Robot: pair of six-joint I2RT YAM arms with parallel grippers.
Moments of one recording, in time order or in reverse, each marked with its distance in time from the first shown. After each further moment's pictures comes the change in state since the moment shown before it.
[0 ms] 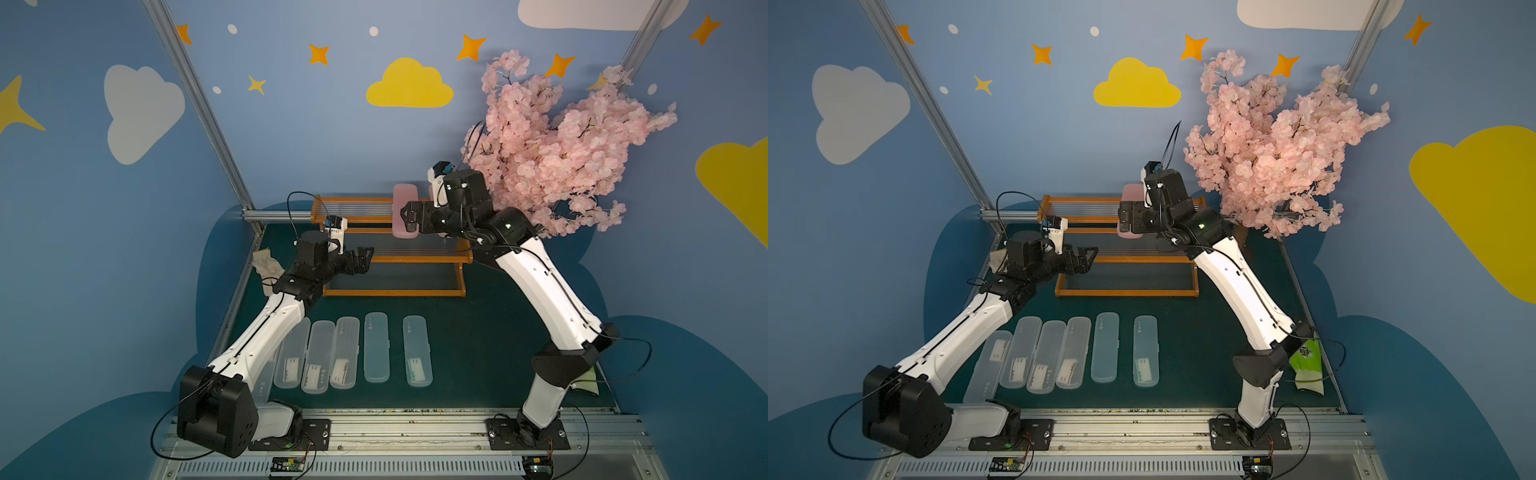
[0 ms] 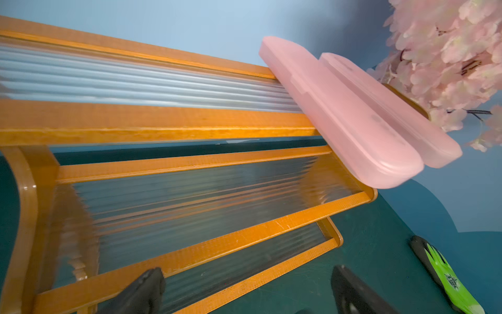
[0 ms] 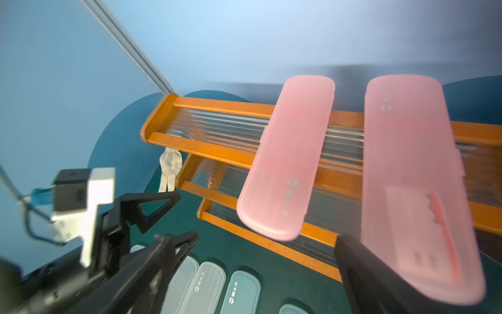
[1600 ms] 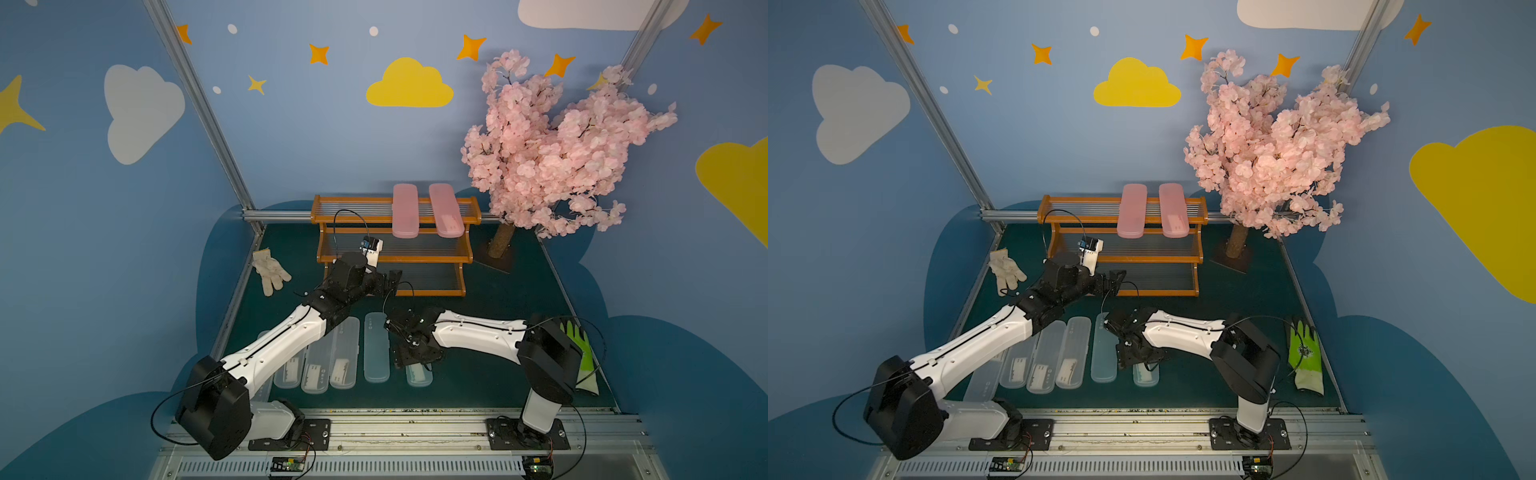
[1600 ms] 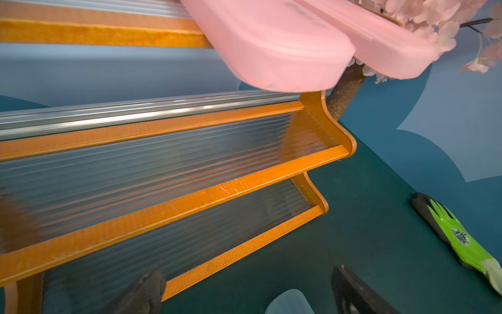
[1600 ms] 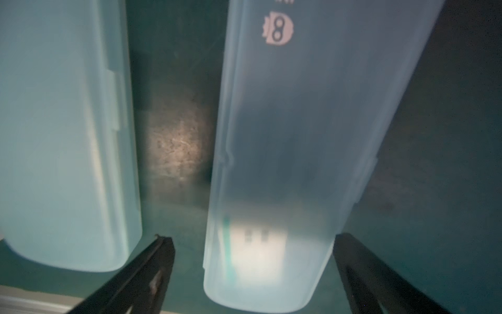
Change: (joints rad) left arm -0.266 0.003 -0.090 0.050 -0.254 0.015; right arm 0.357 0.104 -0.957 0.018 -0.058 0.436
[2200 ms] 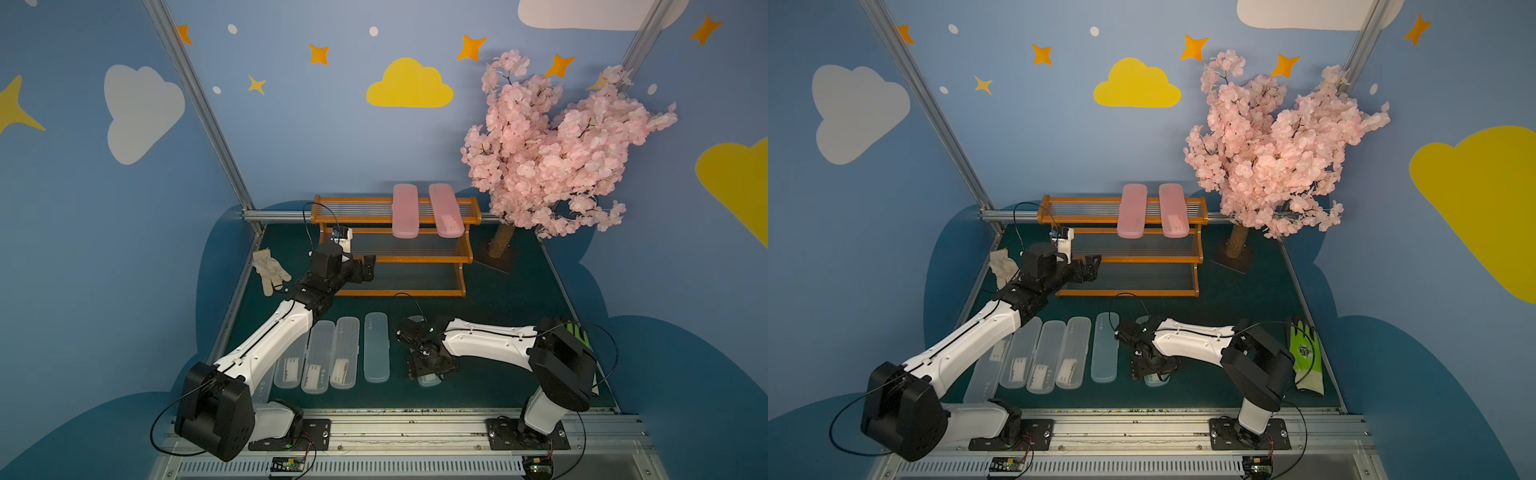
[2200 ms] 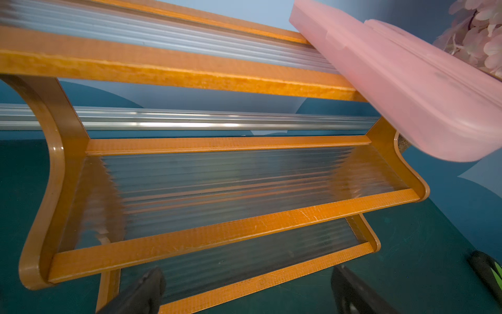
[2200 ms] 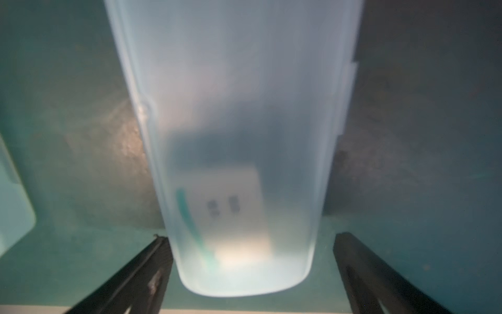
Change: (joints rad) left arm 0.179 -0.013 0.000 -0.001 0.007 -0.035; right arm 0.013 -0.101 -0.163 -0.014 -0.001 0.032
